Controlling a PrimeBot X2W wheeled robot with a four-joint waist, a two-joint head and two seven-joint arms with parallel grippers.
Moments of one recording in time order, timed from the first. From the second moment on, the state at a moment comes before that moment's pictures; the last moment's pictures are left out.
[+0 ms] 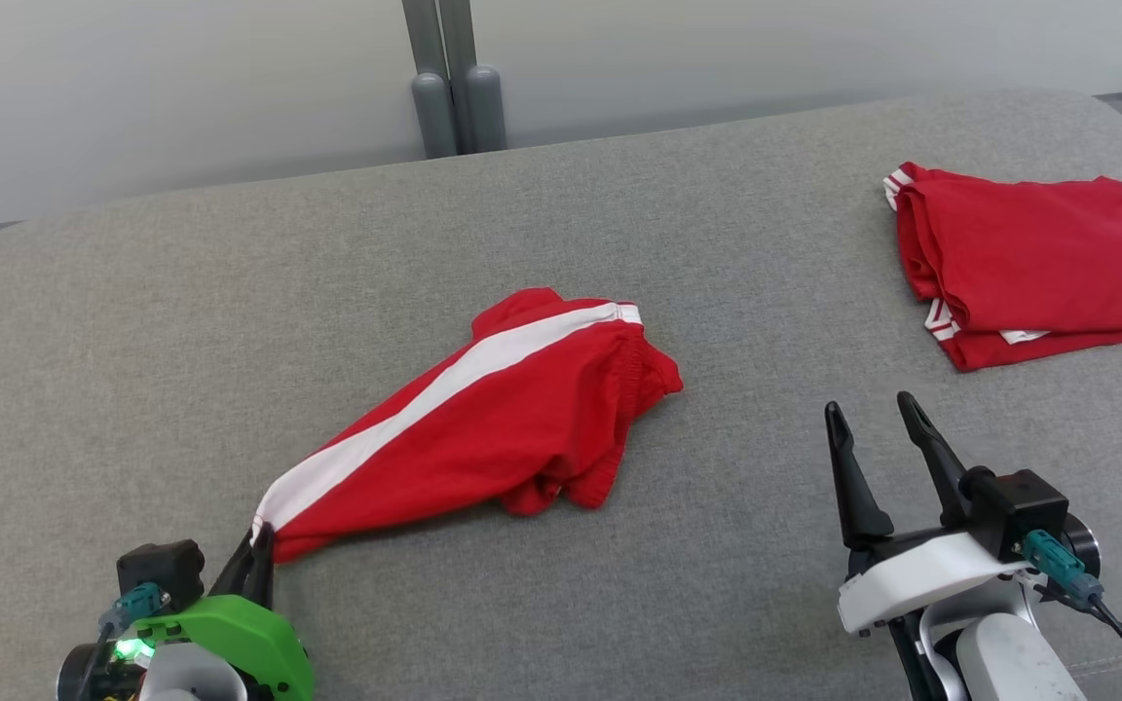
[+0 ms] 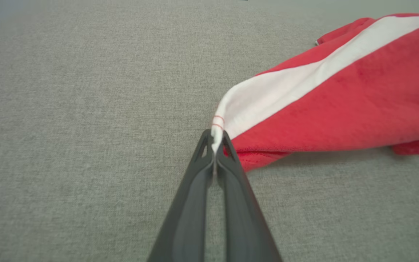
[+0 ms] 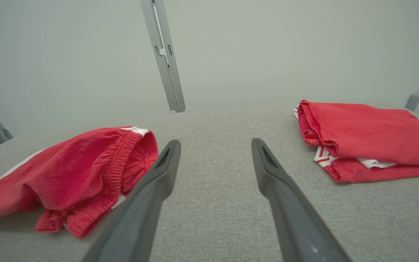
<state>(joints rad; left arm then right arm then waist) -0.18 0.28 -0.33 0.55 -0.56 0.01 -0.13 -0.10 -0.05 0.07 0.21 0.16 0.13 -0.26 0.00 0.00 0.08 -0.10</state>
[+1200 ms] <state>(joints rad) -0.03 0.15 -0.25 0.29 -0.47 0.06 -0.26 -0.08 -0.05 0.06 0.21 0.17 0.13 -0.26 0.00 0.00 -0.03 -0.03</state>
